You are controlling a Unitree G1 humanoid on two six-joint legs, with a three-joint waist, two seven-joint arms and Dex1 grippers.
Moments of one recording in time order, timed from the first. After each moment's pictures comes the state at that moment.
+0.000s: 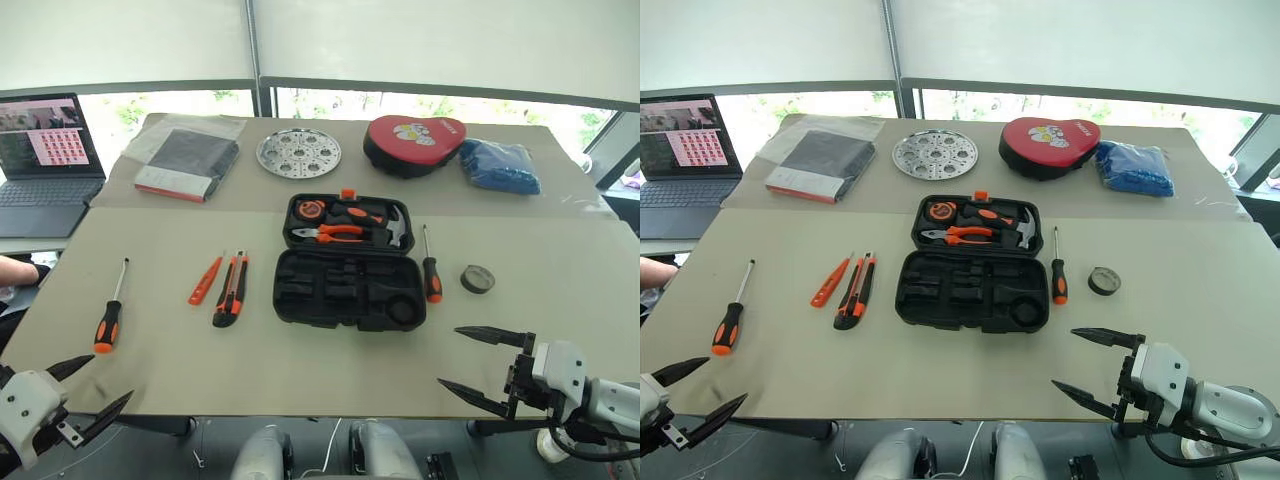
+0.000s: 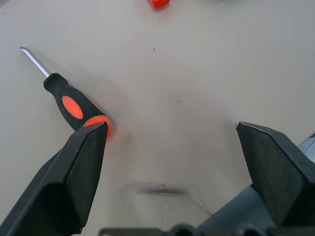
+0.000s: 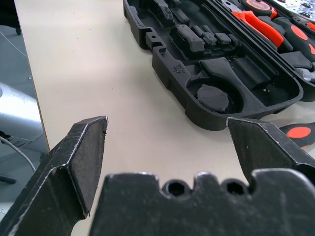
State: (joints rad) left arm 0.71 0.68 0.69 -0.21 -0.32 -0.11 -0.96; right arm 0.37 -0.72 -0.29 -0.28 0.41 -0.17 1.13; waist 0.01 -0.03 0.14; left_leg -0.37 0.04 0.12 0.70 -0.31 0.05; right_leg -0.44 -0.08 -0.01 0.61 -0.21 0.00
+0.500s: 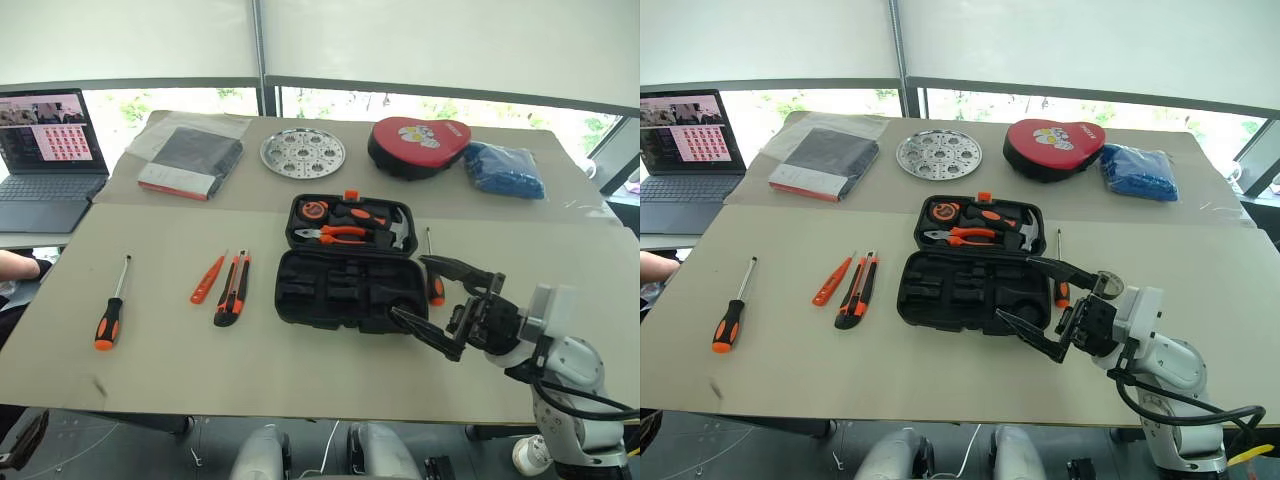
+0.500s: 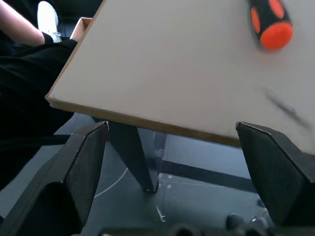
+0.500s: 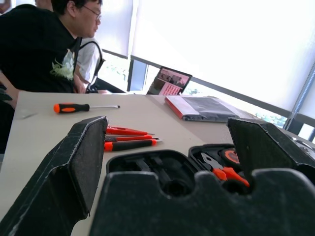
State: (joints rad) left arm 0.75 0.55 0.95 -0.33 -0.71 0.51 -0.58; right arm 0.08 -0.50 -0.14 -0.42 0.61 -0.07 0.99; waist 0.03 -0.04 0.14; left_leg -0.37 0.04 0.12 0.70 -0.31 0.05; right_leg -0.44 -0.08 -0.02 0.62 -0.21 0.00
